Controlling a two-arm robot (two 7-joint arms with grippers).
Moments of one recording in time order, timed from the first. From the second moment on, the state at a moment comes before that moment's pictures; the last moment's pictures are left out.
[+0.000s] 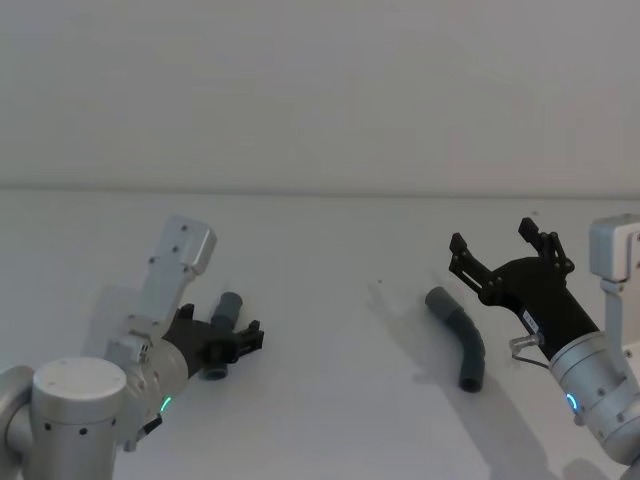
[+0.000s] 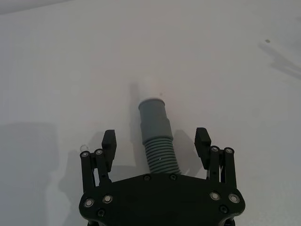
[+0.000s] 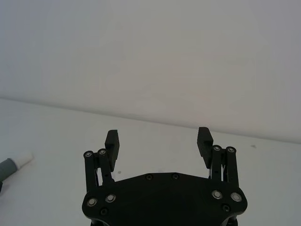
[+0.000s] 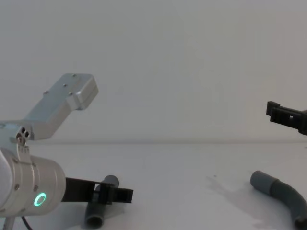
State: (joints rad) left arm -0.13 0.20 0.35 -1.76 -0.25 0.72 0.05; right arm -0.01 0.34 -0.23 -1.77 0.29 0.03 0.07
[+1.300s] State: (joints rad) left arm -0.15 0.16 0.34 -1.74 -0.25 0.73 0.04; right arm -0.01 0.34 -0.23 -1.77 0.29 0.03 0.07
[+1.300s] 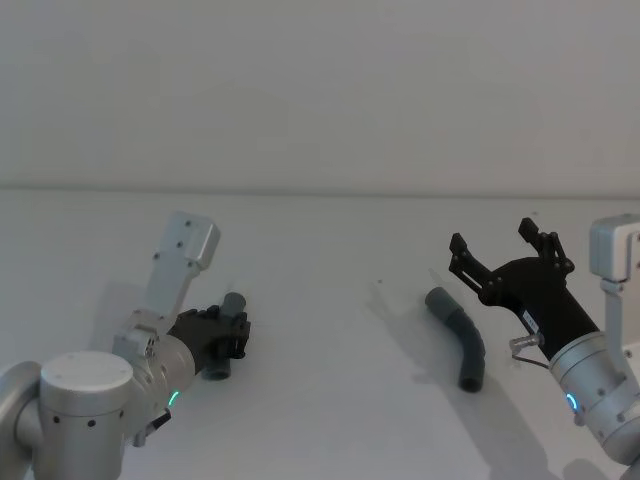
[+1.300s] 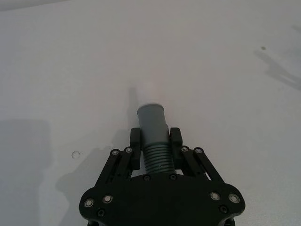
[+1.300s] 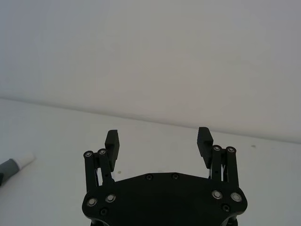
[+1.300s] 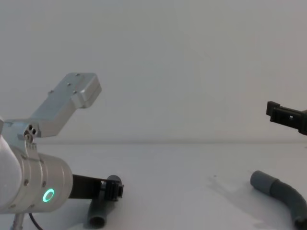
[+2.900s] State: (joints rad) left arm -0.15 0.16 0.34 -1.74 -0.25 0.73 0.04; right arm -0.01 0.37 -0.26 -1.82 0.21 0.32 0.06
